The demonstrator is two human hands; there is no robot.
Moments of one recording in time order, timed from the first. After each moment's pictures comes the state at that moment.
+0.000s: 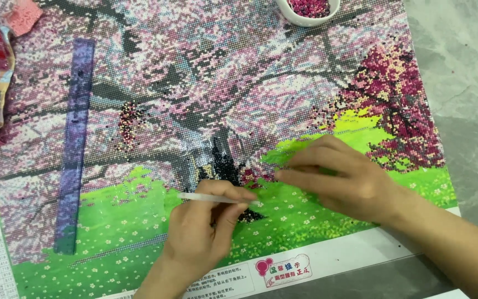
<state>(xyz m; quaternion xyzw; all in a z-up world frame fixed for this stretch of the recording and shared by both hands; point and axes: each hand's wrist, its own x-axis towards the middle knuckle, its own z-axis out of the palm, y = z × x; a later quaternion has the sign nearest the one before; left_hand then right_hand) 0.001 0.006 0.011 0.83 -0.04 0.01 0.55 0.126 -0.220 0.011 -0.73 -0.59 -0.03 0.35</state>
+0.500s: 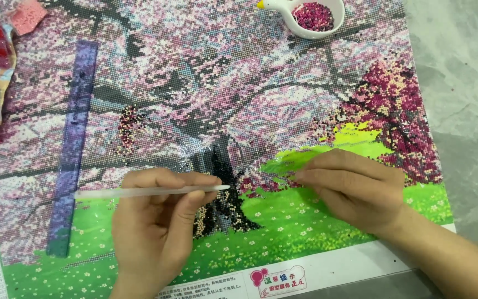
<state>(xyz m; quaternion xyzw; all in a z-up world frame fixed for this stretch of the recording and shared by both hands) 0.012 0.016 0.043 0.72 0.12 0.10 0.68 0.123 -0.219 0.013 -0.74 -0.47 -0.11 0.46</state>
